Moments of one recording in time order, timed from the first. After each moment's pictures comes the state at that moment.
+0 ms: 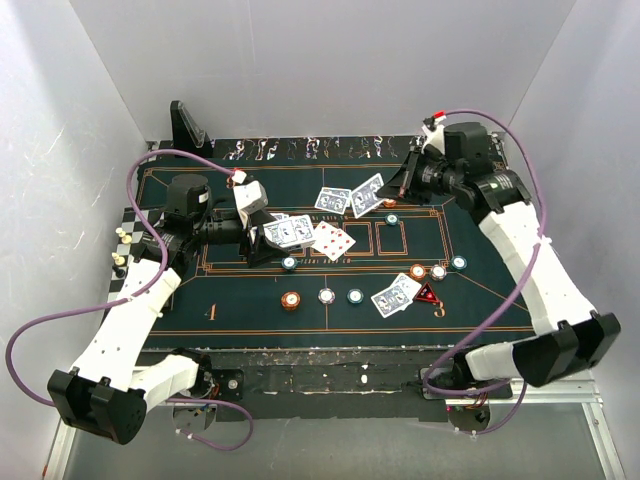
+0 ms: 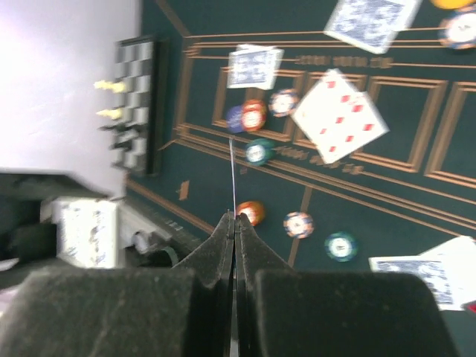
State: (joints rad) left arm -0.30 1.07 1.10 -0.55 0.98 0.38; right arm 0.36 1.32 1.50 -0.73 -0.48 0.65
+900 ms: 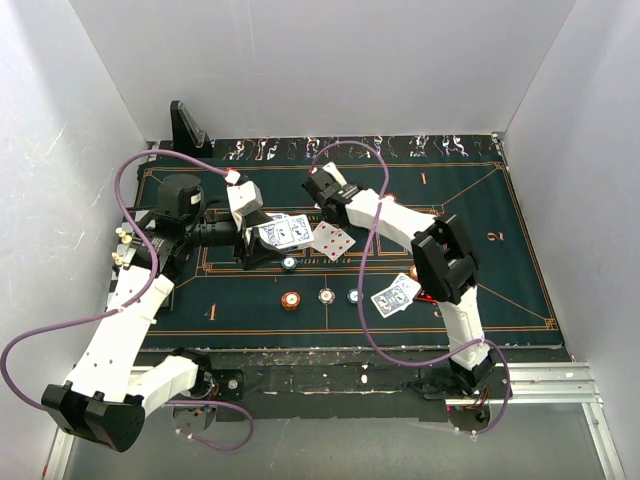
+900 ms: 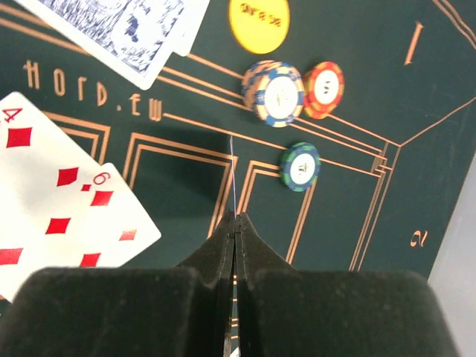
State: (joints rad) left arm -0.30 1.03 1.15 -0.64 0.97 0.38; right arm 0.76 2.07 1.72 -0.74 0.66 0.10
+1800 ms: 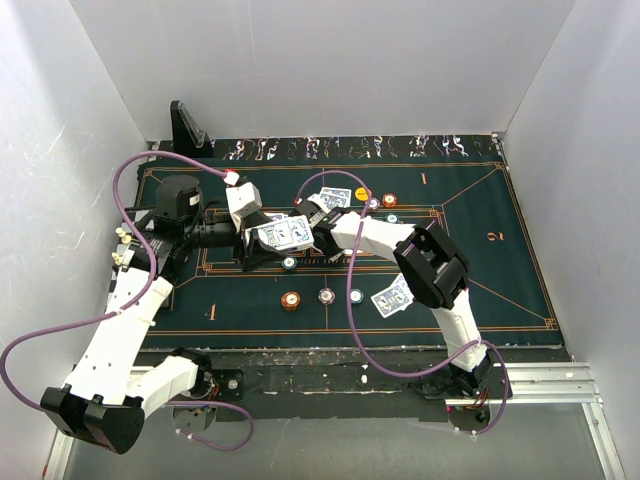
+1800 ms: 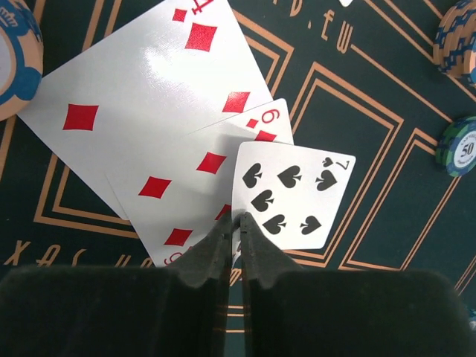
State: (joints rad) left arm -0.30 1.02 1.15 -0.64 0.98 0.38; right arm 0.88 2.13 1.58 -0.66 0.52 0.20
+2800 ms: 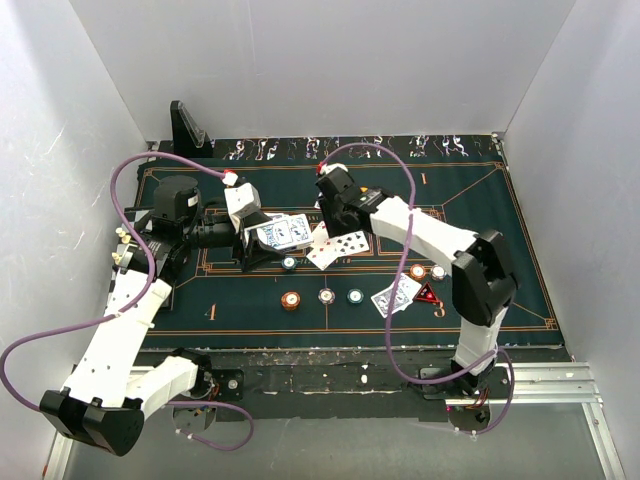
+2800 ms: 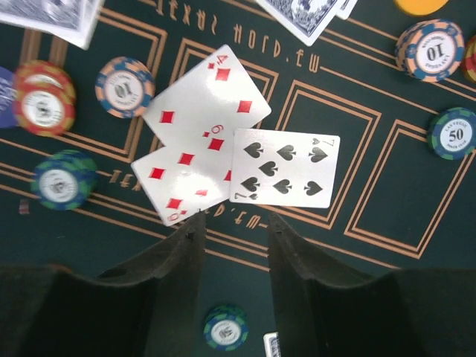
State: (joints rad) left arm -0.30 1.01 1.15 -0.64 0.97 0.39; right arm 0.80 1.86 1.51 -0.63 0.27 0.30
